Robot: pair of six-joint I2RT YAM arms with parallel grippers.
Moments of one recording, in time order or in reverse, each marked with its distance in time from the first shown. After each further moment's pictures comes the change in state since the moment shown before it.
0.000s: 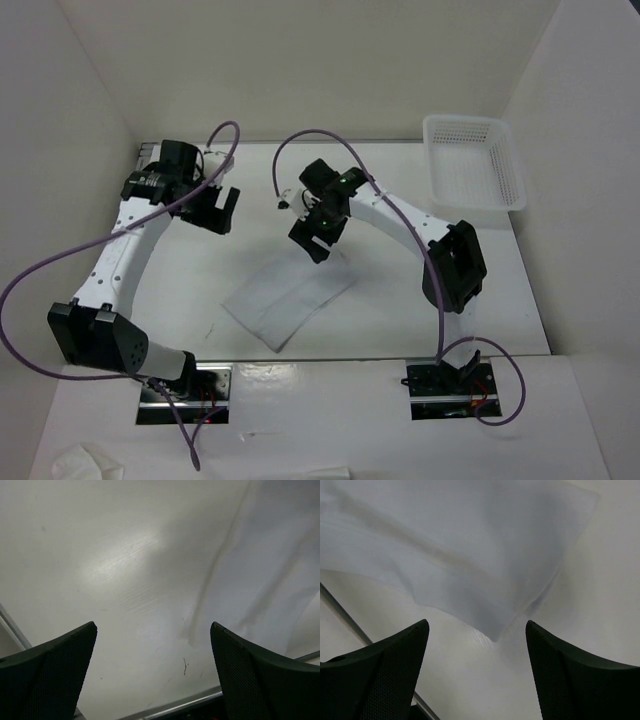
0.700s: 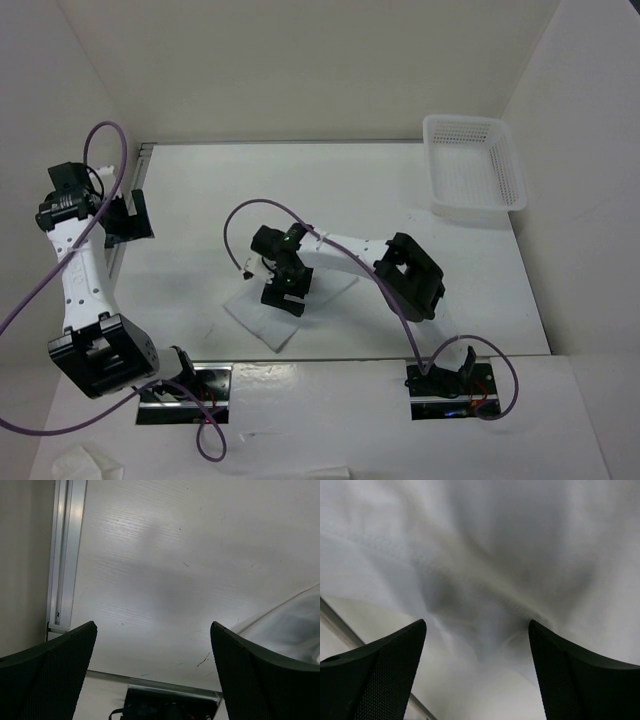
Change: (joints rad) left arm 0.648 -0.103 -0.121 -0.010 0.034 -0.102; right arm 0.312 0.181 -0.098 0.070 0.069 0.026
